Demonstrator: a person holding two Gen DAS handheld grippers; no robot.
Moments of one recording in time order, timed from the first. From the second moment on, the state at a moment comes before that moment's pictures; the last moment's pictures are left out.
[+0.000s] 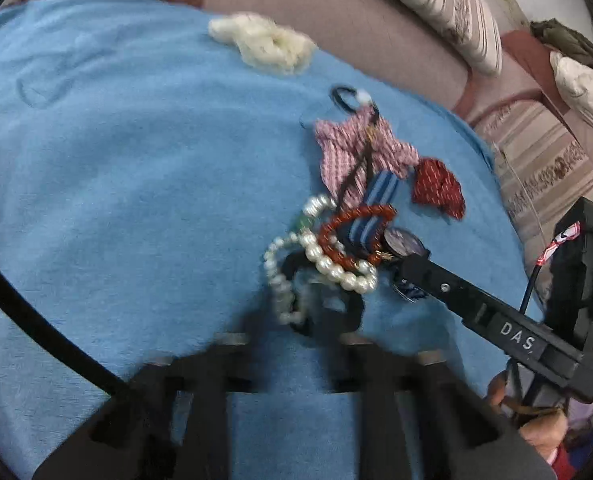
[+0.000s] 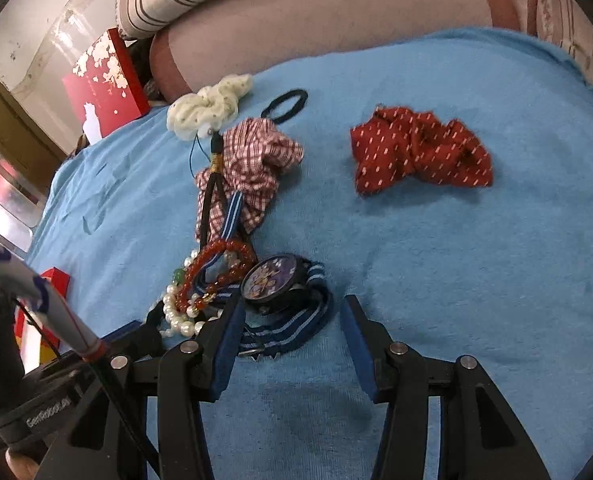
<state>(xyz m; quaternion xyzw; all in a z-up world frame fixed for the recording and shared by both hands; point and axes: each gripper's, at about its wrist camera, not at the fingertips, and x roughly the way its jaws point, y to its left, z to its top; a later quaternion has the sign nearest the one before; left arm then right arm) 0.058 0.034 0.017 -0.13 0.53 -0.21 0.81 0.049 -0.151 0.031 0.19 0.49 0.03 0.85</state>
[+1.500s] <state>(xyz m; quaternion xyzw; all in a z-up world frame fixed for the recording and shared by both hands) 0.009 0.147 0.031 -0.07 0.52 -0.13 0.84 0.012 -0.042 0.034 0.16 0.51 0.18 0.83</state>
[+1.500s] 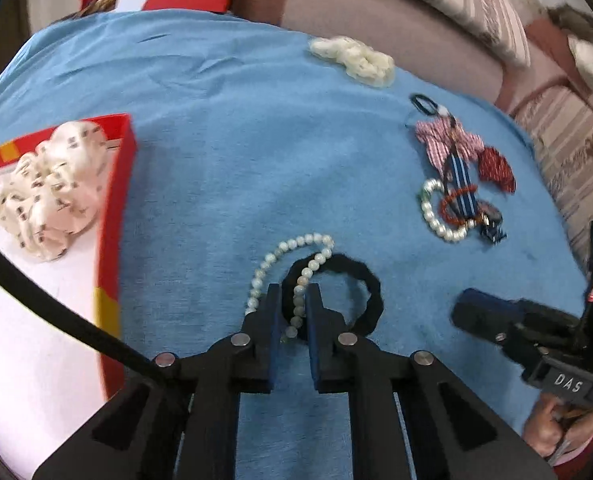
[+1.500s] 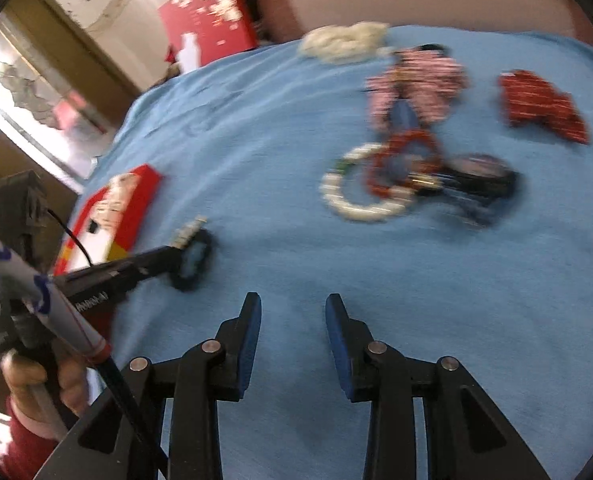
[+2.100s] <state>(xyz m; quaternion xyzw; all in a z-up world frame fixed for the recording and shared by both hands) 0.010 0.168 0.027 -0.10 0.53 -0.15 0.83 0.037 -0.004 0.033 0.24 0.50 0.24 0.80</state>
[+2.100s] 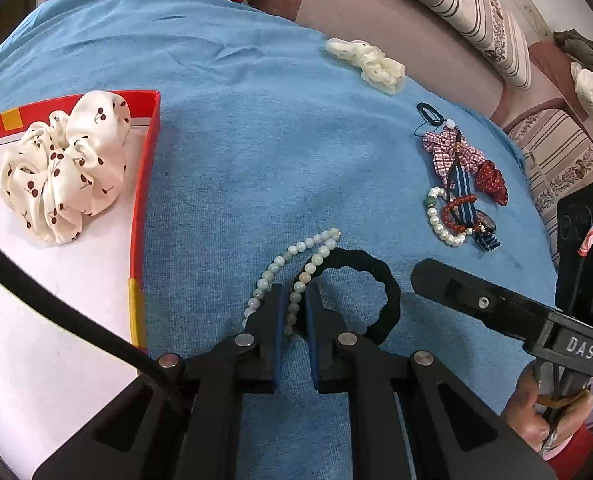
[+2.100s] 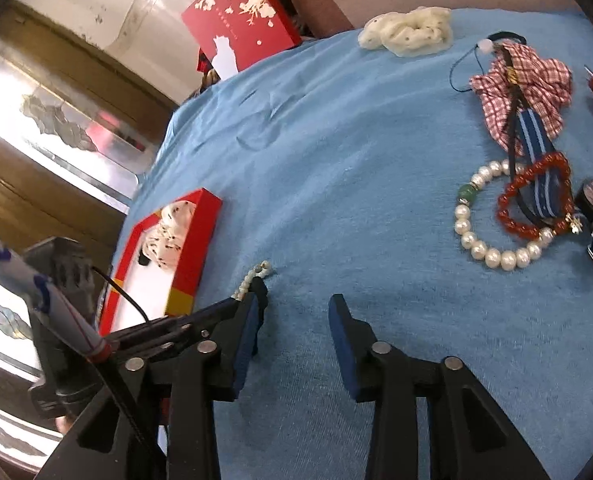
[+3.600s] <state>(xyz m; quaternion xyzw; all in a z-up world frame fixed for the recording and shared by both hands) -0.014 0.335 0.114 -0.16 0.40 0.05 0.90 0.021 0.080 0.114 0.06 0.48 0.23 0.85</state>
